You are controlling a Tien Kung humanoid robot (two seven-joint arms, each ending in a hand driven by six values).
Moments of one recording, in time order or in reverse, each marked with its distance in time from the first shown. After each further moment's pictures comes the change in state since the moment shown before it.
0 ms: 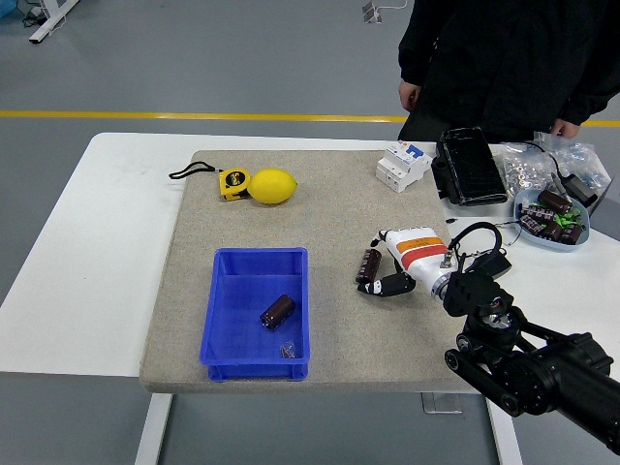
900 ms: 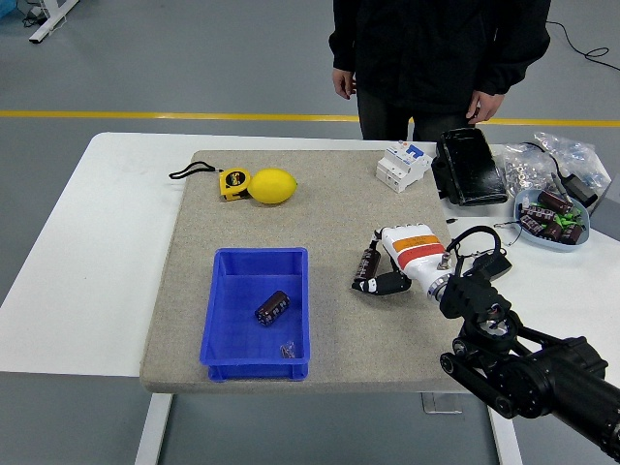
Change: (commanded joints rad) left arm 0.002 -0.001 0.001 0.000 -0.003 -0.001 0.000; right arm -0.005 0.015 -0.011 -0.026 -0.001 -0.080 0.029
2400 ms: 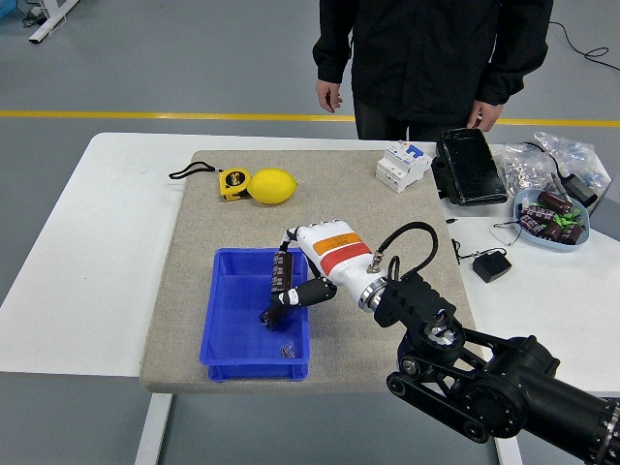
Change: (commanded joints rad) left arm 0.008 0.009 -0.005 0.000 0.004 -0.001 0.001; right arm 0.006 0.045 -0.051 0.352 0.006 0.111 -0.093
